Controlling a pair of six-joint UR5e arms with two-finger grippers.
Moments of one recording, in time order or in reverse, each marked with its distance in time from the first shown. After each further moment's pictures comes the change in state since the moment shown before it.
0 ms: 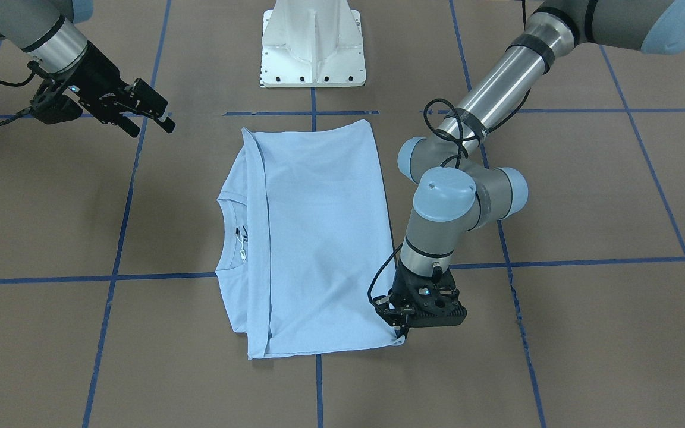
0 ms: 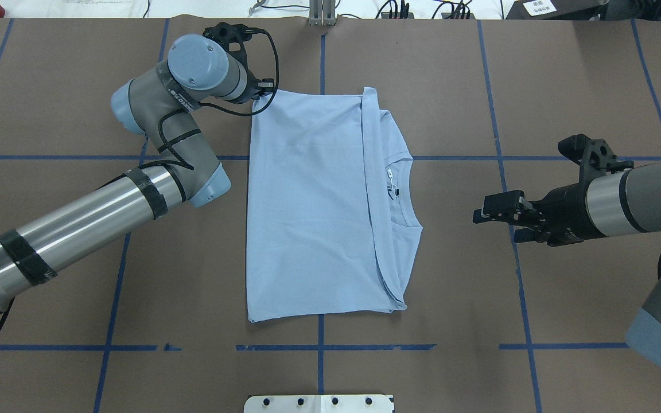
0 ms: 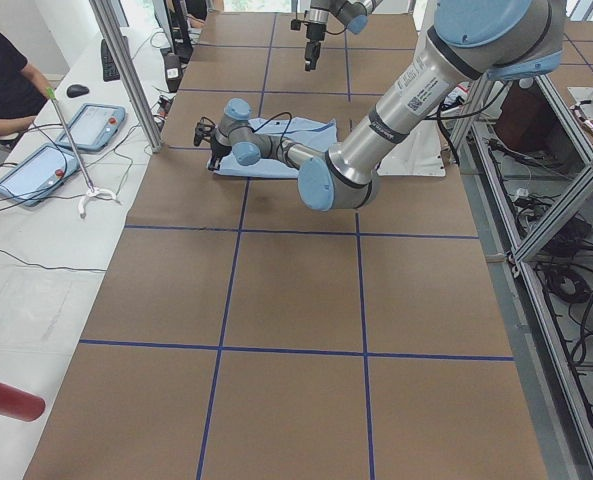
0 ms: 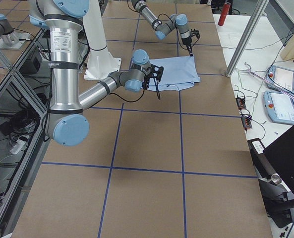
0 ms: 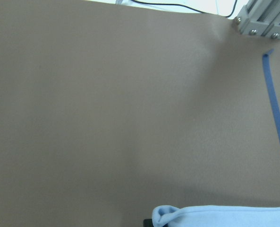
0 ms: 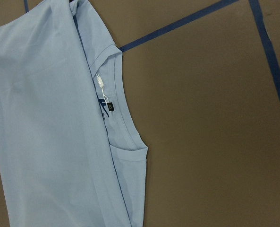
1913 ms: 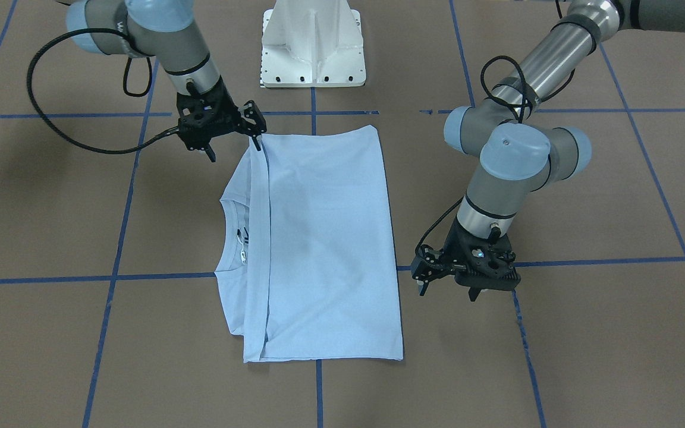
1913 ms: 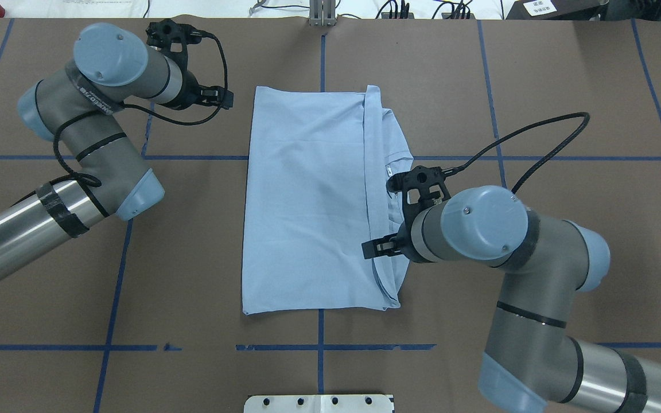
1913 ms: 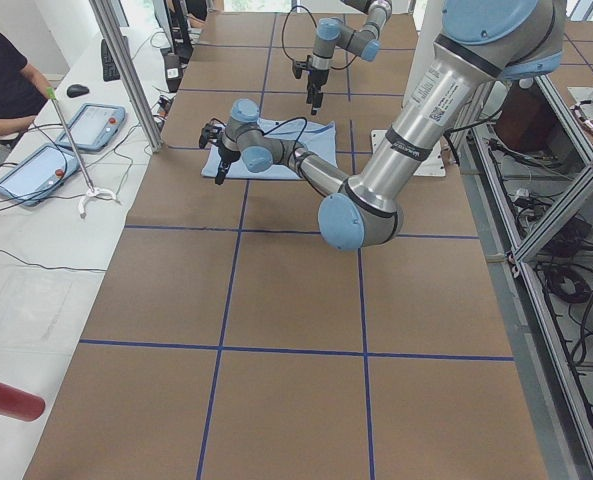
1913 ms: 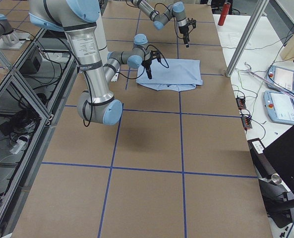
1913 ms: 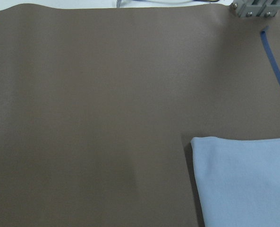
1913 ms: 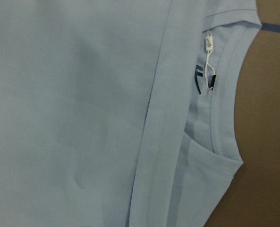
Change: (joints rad) left arm -0.063 0.300 -0.491 0.231 -0.140 0.210; right arm -0.308 0.422 -0.137 -0.522 -0.392 -0.464
